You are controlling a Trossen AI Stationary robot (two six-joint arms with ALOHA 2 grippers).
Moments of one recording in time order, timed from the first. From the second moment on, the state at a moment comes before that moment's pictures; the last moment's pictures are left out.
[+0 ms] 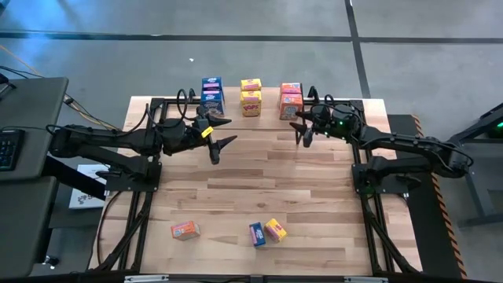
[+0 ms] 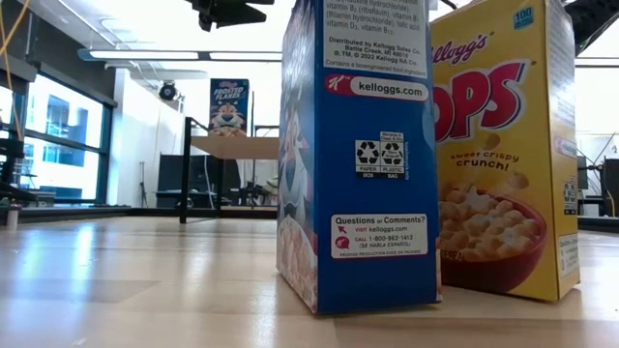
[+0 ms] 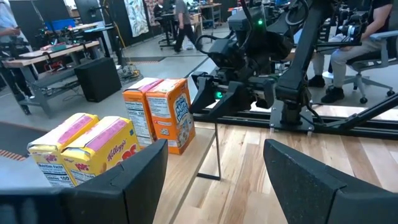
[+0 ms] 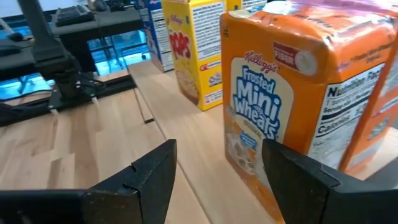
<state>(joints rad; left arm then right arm) 0.02 1.06 0.82 0.12 -0.35 0.08 -0.50 1.03 0.50 0.31 -0.08 0.07</state>
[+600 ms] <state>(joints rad) 0.02 1.06 0.82 0.12 -0.35 0.08 -0.30 0.98 0.52 0.30 -0.09 0.09</state>
